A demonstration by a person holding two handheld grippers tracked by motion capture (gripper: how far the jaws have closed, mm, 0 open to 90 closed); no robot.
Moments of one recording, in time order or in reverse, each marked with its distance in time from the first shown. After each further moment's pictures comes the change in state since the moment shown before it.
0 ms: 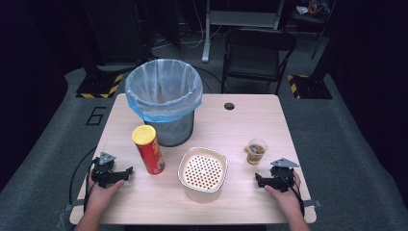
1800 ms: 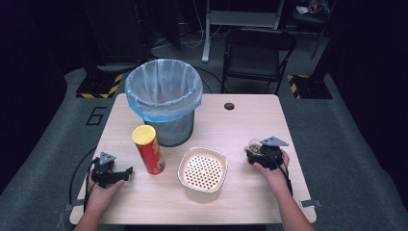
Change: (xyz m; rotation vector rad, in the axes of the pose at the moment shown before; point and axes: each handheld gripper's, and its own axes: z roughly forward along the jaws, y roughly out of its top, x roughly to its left) left arm 0.000 0.000 -0.001 0.006 0.002 0.004; right arm 0.020 0.075 0.011 -0.115 0.001 -0.042
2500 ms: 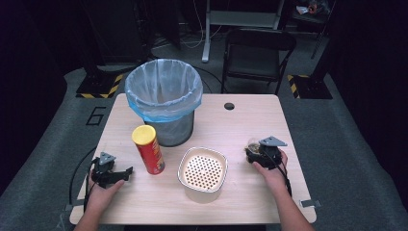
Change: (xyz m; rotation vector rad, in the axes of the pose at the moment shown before) left arm 0.000 0.000 0.000 0.006 0.000 0.001; right arm 0.001 -0.001 0.005 -0.018 0.009 -0.007
